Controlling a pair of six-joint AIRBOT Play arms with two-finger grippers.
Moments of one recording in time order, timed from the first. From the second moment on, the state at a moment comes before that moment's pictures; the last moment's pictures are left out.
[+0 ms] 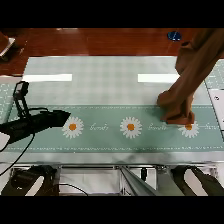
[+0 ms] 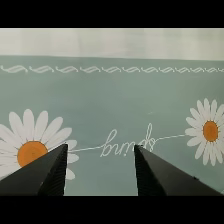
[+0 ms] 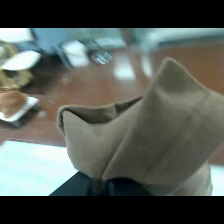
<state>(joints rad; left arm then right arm) -0.20 -0.49 0.50 1.16 -0.89 -1.63 -0.36 -0.87 1.61 -0.64 1.17 1.21</state>
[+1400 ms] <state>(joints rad) -0.07 -0.56 0.52 1.11 -1.00 -1.63 0.37 -1.31 1.15 -0.87 1.11 1.36</state>
